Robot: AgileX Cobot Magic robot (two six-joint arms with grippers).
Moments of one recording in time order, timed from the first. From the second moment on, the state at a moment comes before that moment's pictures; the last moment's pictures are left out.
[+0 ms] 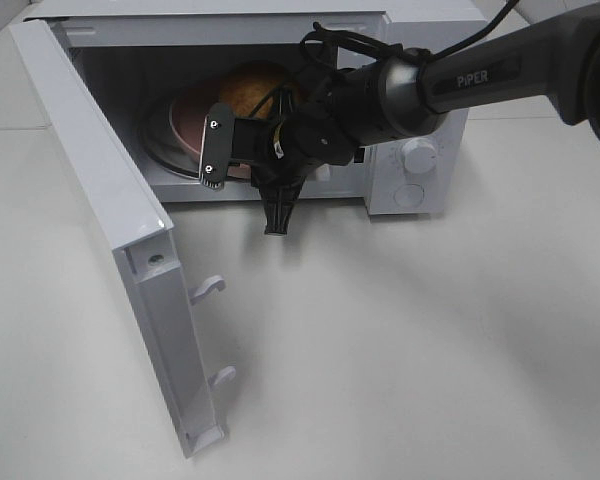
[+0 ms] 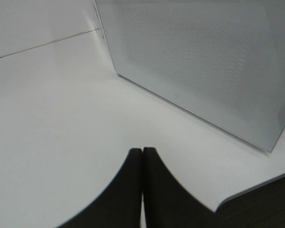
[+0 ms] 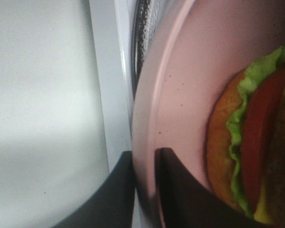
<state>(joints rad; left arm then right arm) -0.19 -0.01 -0.50 -0.08 1.06 0.21 0.64 2.32 -1.61 -0.50 0.13 -0.61</state>
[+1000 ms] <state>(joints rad) -0.19 -0.01 -0.50 -0.08 1.06 0.21 0.70 2.23 -1.60 -0.47 0.30 -0.73</state>
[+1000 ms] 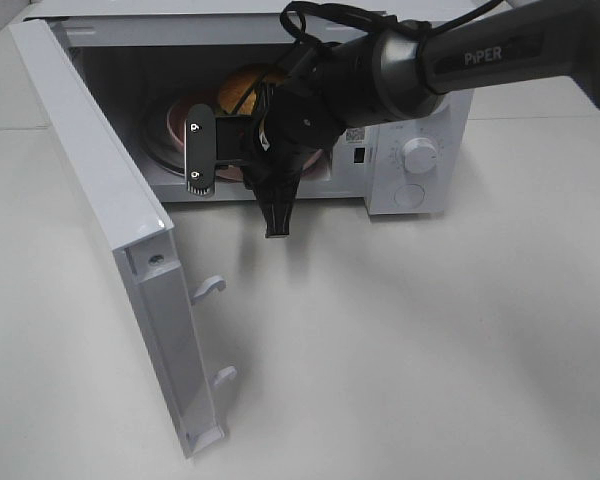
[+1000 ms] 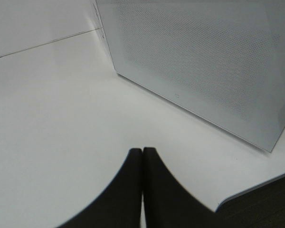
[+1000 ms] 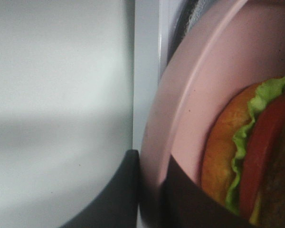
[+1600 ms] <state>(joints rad) -0.19 -0.01 -0.50 -0.08 1.06 0.21 0.71 2.03 -1.30 -0.47 0.18 -0.93</state>
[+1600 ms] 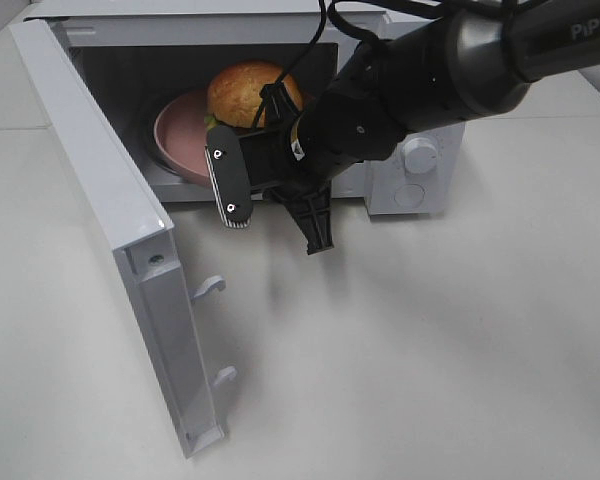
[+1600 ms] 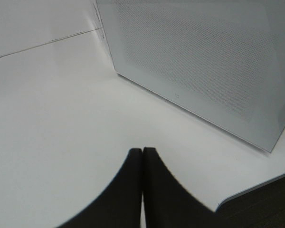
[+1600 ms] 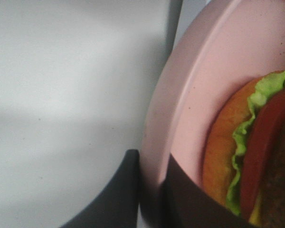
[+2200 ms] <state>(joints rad) -0.19 -0.01 -0.50 -0.08 1.06 0.21 0.71 1.86 -1.01 -0.49 0.10 -1.05</state>
